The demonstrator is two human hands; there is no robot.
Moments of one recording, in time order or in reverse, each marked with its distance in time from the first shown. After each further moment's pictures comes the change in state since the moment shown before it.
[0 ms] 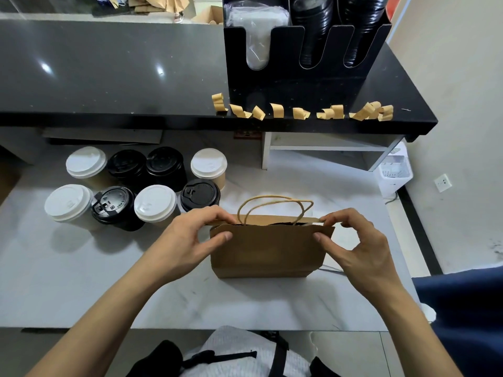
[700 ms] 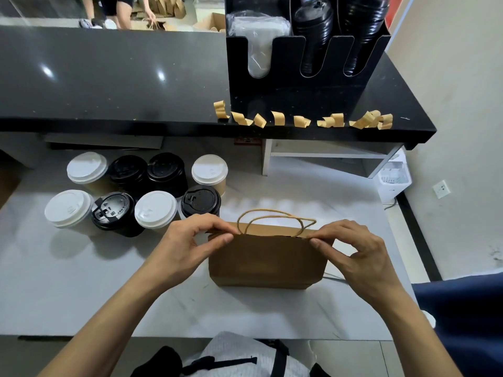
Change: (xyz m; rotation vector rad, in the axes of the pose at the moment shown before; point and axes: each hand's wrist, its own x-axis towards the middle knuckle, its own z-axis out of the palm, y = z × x) left_hand 0.002 0.003 0.002 -0.188 0.104 0.043; right_hand 0.010 -0.001 -0.002 -0.067 -0.090 -0.170
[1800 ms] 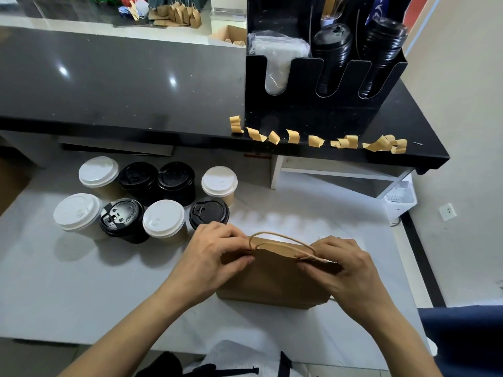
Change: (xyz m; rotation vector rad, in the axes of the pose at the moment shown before) left_hand 0.010 -0.012 0.018 0.366 0.051 0.173; right_hand 0.018 -0.020 0.016 -0.111 -0.117 -0.020
